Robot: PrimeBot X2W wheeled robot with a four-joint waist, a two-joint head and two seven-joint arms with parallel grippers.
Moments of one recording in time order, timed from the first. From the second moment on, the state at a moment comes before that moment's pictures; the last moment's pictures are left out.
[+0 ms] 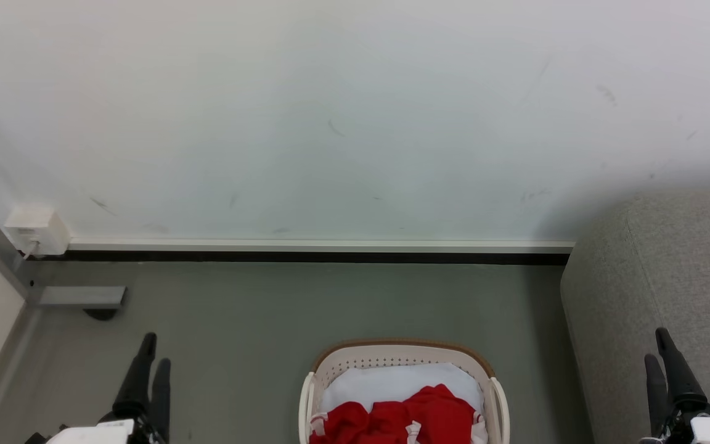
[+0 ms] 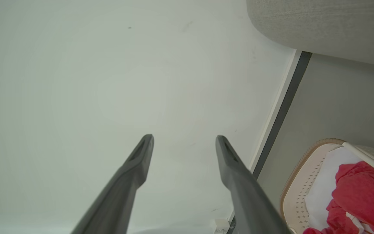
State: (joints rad) left arm -0.08 0.04 0.11 0.27 -1.60 -0.12 0.09; right arm -0.08 -0.04 -0.09 0.27 1.62 0.13 0.09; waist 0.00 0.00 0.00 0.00
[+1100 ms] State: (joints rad) left arm -0.06 0.04 0.10 0.13 -0.99 -0.10 -0.05; right arm -0.08 -0.08 0.05 0.17 1.09 0.13 -0.05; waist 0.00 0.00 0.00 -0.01
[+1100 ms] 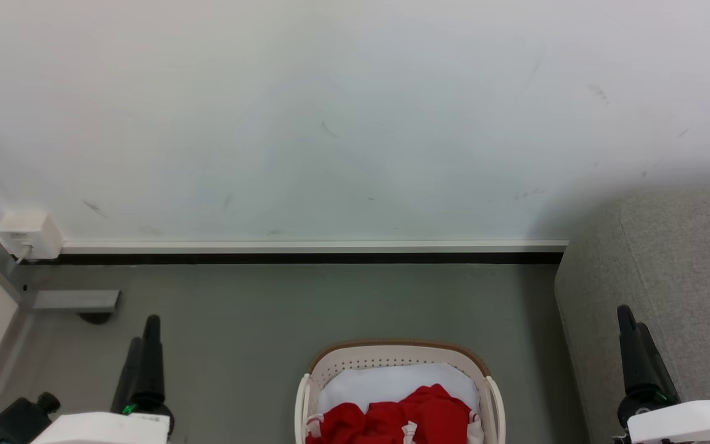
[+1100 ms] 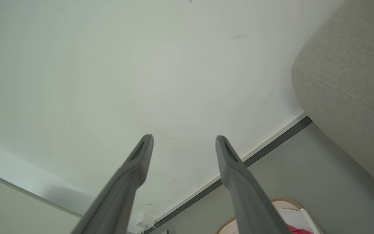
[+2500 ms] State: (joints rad) left arm -0.01 0.11 -0.03 0.08 -0.39 0.03 -0.17; right arm -0.07 -0.09 0.14 0.20 0.53 0.13 -0.17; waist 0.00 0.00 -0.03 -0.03
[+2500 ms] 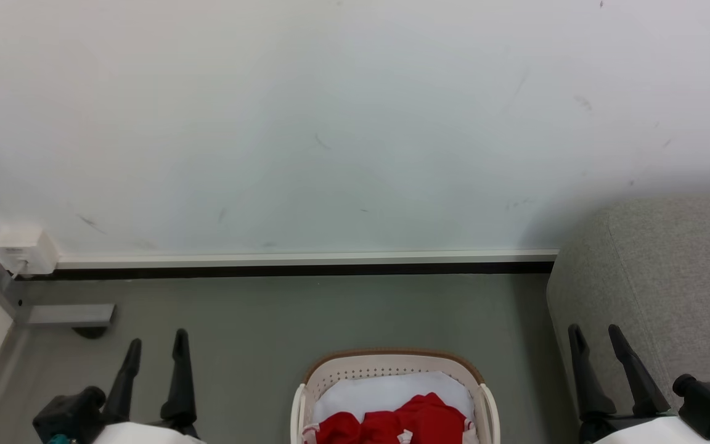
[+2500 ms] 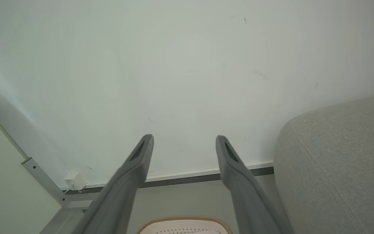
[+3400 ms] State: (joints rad) left arm 0.01 0.11 -0.04 0.04 -0.16 0.05 -0.23; right arm -0.06 -0.09 0.16 0.16 0.33 0.13 -0.23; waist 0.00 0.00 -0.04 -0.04
